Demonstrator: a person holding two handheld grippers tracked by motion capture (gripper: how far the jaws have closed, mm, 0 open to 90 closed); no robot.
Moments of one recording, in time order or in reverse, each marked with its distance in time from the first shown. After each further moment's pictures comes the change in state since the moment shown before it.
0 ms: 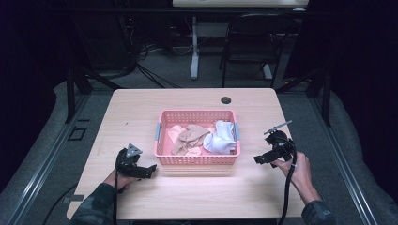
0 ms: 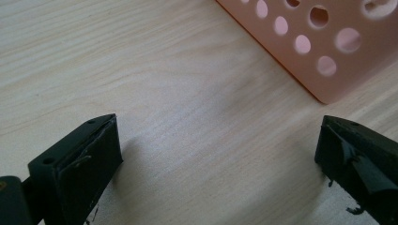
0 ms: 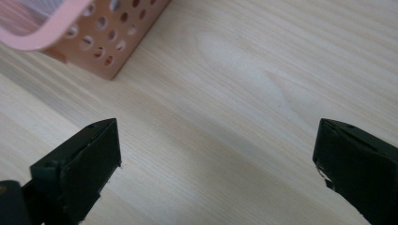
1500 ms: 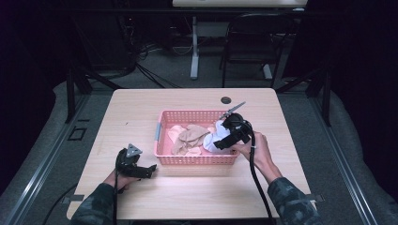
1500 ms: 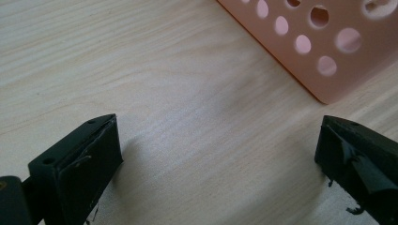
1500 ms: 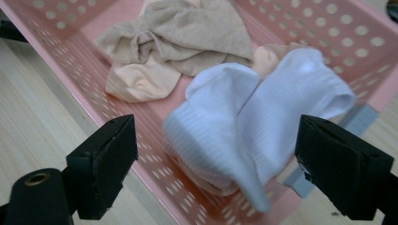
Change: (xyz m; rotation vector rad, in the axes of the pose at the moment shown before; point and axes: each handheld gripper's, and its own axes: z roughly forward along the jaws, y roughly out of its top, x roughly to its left) left arm 0.000 0.000 0.000 -0.001 0.003 0.000; right arm 0.094 0.103 0.012 -0.088 0.104 -0.211
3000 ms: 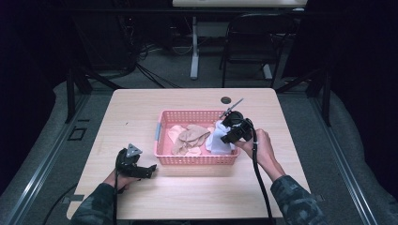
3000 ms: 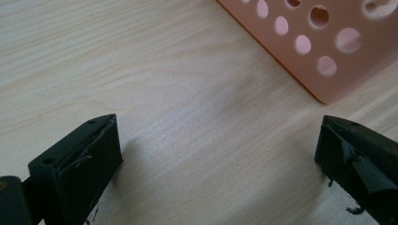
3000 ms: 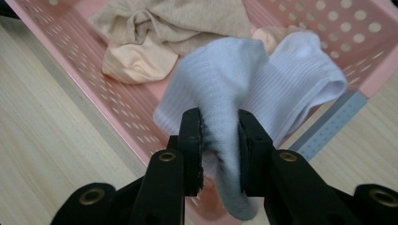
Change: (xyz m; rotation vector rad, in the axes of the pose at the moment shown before) left arm 0.000 0.000 0.000 0.001 0.000 0.003; right arm -0.001 0.007 -0.015 0.079 -0.020 -0.025
